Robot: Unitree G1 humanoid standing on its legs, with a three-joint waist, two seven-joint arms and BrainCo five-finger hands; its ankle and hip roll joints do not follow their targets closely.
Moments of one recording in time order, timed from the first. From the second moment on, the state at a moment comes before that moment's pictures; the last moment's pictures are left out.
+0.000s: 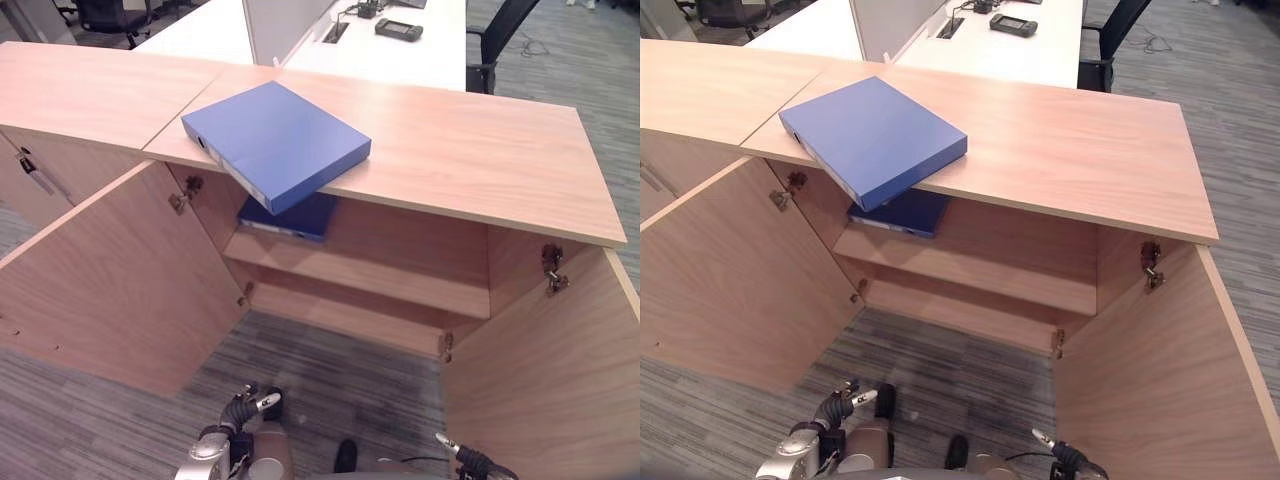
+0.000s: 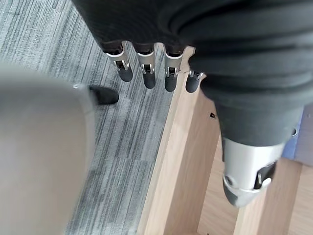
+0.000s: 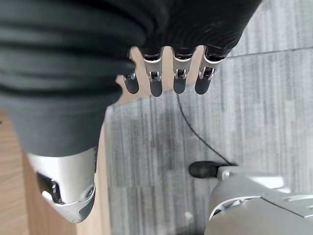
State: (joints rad) left arm 0.04 0.26 -0.23 0.85 -0.37 -0.06 -0.03; right arm -0.05 -0.27 0.11 1.34 0.53 0.01 0.06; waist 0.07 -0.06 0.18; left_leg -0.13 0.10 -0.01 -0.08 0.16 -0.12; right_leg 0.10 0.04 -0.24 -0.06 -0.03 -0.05
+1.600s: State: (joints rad) left arm -0.16 0.77 -0.16 0.10 0.78 -0.08 0.53; right arm 0.04 -0.22 0.08 1.30 0.52 -0.03 -0.02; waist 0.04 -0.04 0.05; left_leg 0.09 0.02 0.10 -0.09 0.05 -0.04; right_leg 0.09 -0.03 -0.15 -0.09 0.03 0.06
